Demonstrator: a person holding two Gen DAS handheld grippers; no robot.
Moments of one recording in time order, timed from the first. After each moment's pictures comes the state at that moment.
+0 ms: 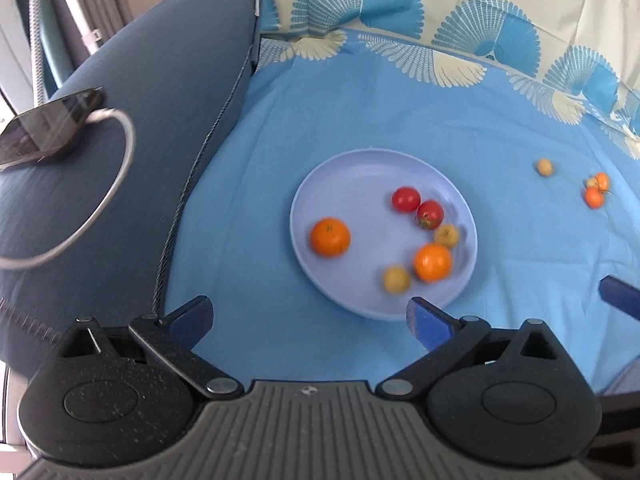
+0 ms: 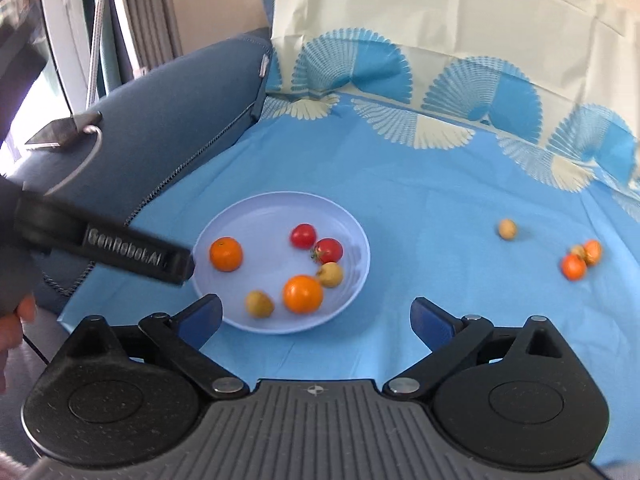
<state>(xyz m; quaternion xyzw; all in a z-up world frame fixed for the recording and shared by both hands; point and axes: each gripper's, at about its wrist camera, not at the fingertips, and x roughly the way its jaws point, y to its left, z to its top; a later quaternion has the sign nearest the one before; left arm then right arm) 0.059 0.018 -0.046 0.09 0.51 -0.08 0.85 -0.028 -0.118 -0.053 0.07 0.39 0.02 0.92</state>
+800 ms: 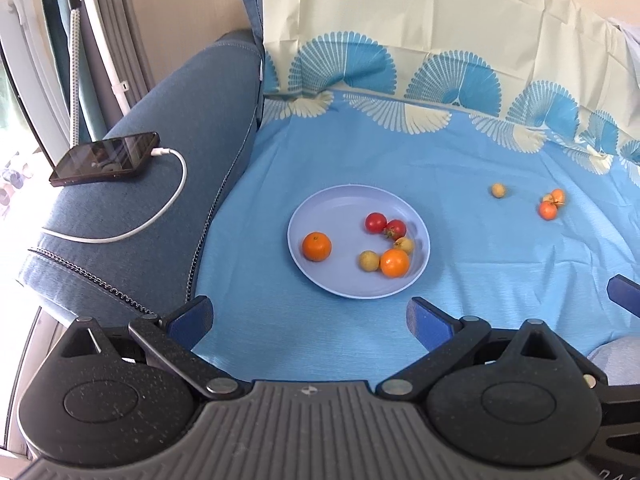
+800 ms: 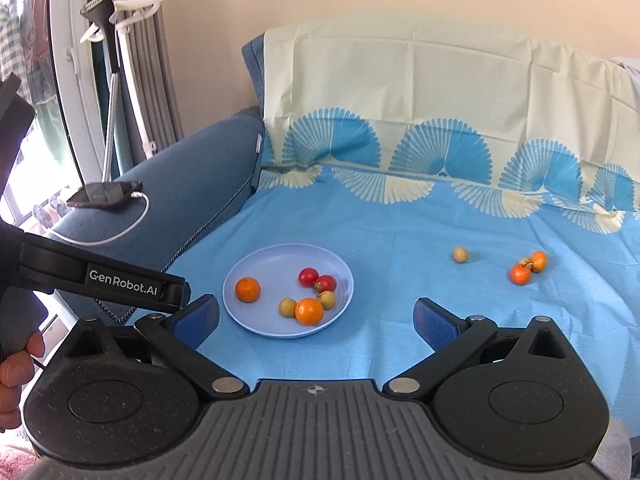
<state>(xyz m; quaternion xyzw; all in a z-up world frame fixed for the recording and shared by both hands) -0.040 0.026 0.021 0.09 0.43 -0.09 0.90 -0.143 -0.119 0.008 0.09 0.29 -0.02 0.95</state>
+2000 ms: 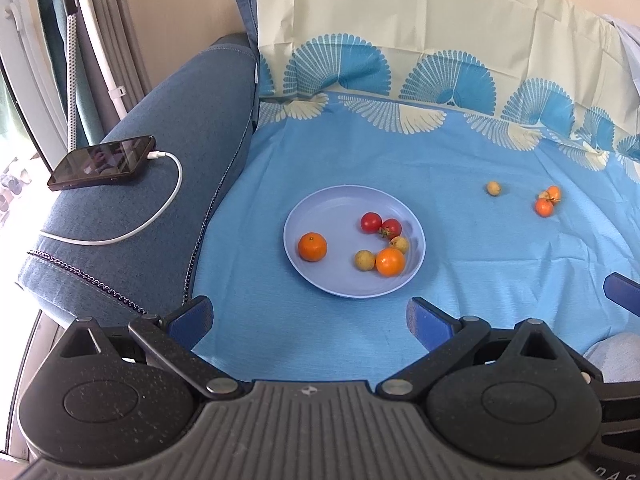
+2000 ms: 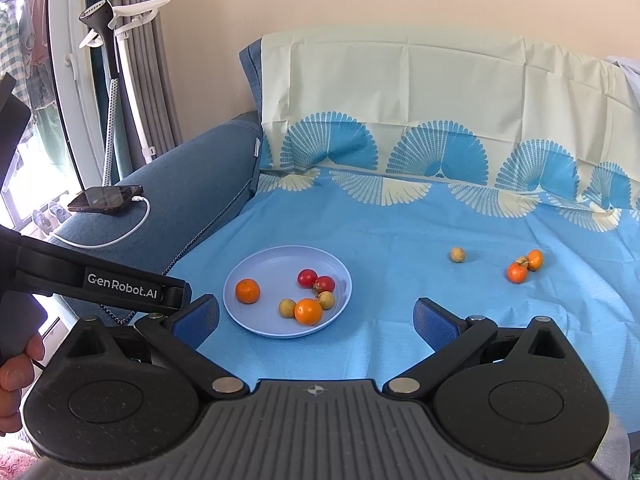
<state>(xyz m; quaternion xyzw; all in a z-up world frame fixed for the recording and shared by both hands) -0.040 0.024 0.019 0.10 0.42 -0.10 0.89 -0.148 -0.115 0.010 0.10 0.29 -0.02 0.95</state>
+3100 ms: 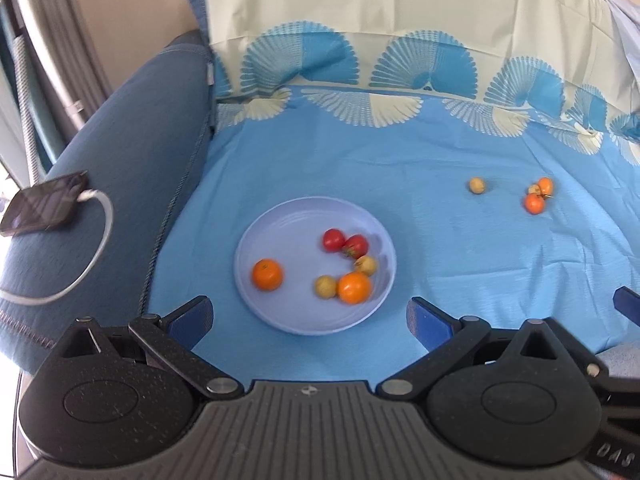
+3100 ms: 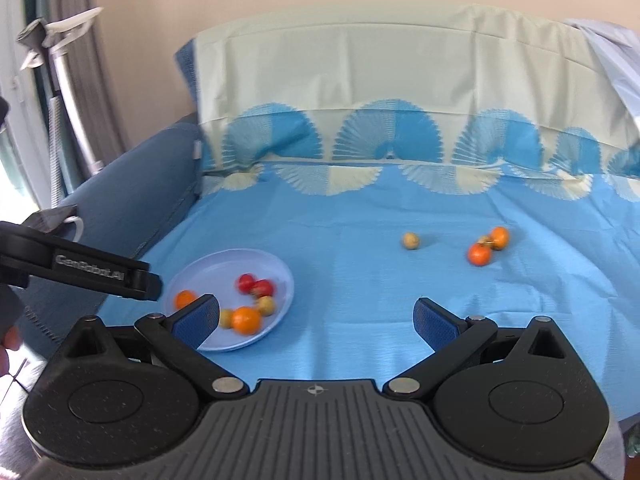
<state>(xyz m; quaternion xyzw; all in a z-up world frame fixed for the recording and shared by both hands) 0.014 -0.046 0.007 0.13 0.45 -0.13 0.88 -0.121 -0.179 -0.019 0.13 0.30 -0.09 0.94</state>
